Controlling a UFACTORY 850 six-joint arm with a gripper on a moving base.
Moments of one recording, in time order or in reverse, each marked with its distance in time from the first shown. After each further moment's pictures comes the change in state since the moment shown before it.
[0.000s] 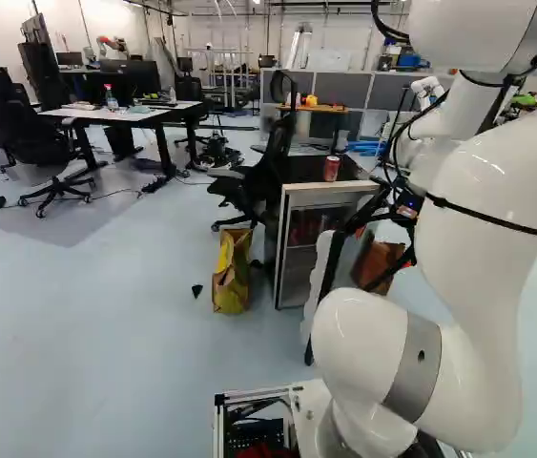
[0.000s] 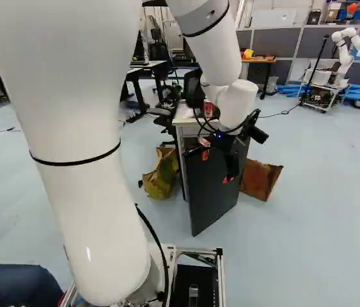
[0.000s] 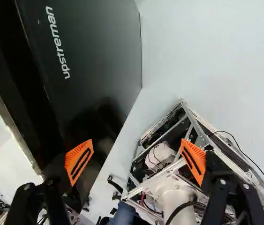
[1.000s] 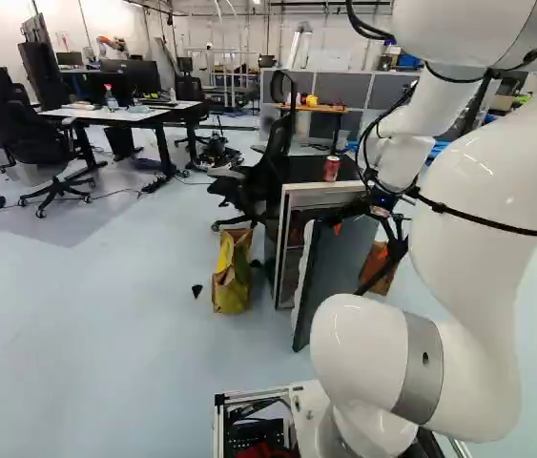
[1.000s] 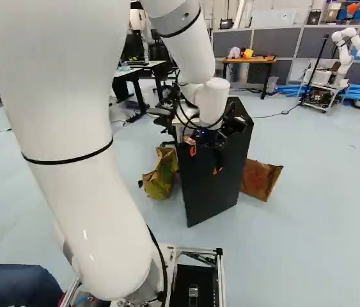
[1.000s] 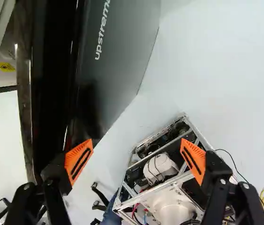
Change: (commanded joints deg) arm 9.5 1.7 2.2 -1.5 6.6 0.0
